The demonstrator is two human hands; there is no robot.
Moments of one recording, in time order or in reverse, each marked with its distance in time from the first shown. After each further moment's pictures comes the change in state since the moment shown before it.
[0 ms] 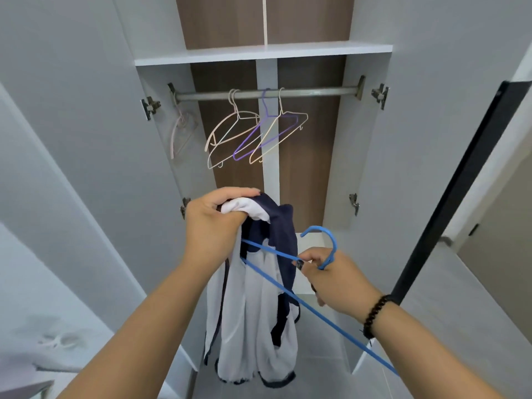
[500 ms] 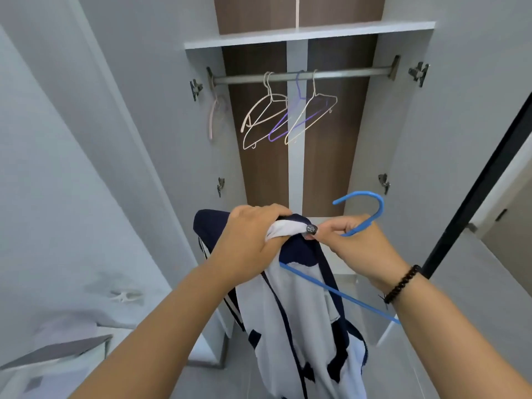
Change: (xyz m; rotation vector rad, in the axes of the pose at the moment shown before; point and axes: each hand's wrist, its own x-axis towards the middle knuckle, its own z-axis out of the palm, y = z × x) left_hand -0.072 -0.006 -0.101 0.692 -0.464 0.313; right_hand -0.051 -0.057 0.066 0.238 0.058 -0.142
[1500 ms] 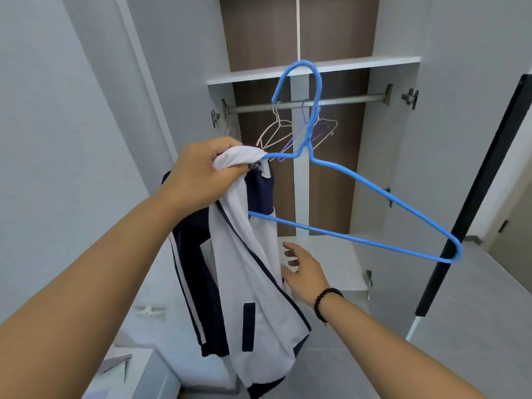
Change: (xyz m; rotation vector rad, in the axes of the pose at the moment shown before) left_hand 0.006 -0.028 -0.149 -0.144 0.240 0.089; right_hand 0.020 0.060 0.139 -0.120 0.041 0.000
